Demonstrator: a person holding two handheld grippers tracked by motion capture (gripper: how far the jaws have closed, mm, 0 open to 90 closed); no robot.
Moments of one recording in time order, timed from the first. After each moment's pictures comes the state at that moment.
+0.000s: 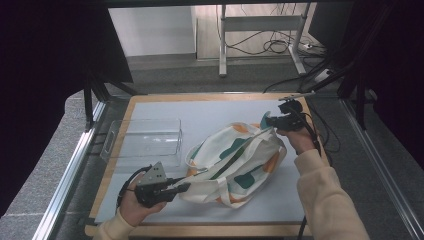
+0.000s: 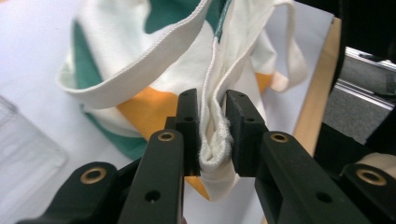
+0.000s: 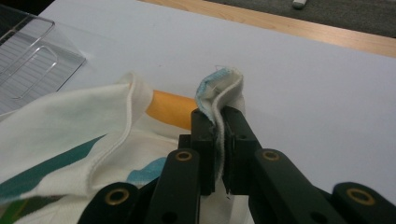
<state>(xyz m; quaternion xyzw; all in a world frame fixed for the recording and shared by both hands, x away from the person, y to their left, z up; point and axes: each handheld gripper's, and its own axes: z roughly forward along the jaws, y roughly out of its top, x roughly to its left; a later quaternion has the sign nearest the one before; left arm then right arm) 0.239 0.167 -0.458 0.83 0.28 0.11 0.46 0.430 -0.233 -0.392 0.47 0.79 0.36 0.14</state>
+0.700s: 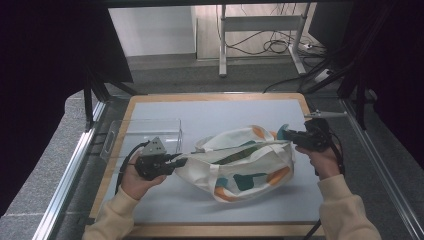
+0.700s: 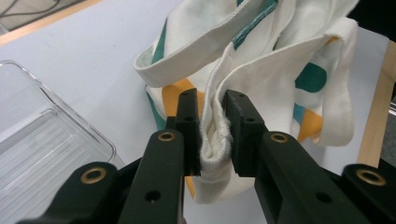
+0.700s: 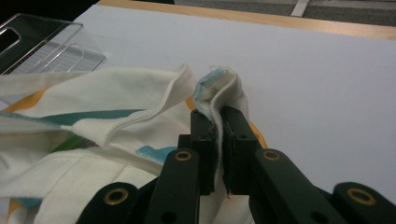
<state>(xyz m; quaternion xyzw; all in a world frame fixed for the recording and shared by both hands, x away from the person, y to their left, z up) 0.292 0.174 -0.442 0.83 0.31 0.12 0.45 0.366 -0.280 -0.391 0.47 0.77 0.41 0.15</state>
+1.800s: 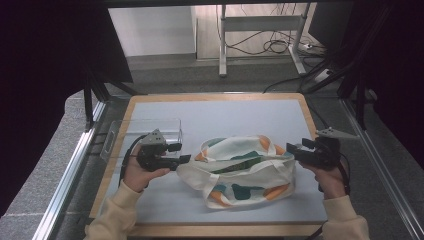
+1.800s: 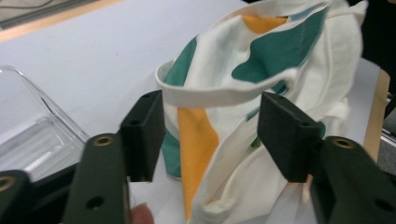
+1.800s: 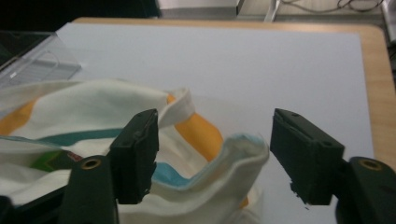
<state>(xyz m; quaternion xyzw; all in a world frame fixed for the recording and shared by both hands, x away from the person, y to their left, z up) 0.309 0.176 -0.436 0.80 0.33 0.10 0.48 0.332 -0.297 -0.412 0.49 0.72 0.43 0.21</state>
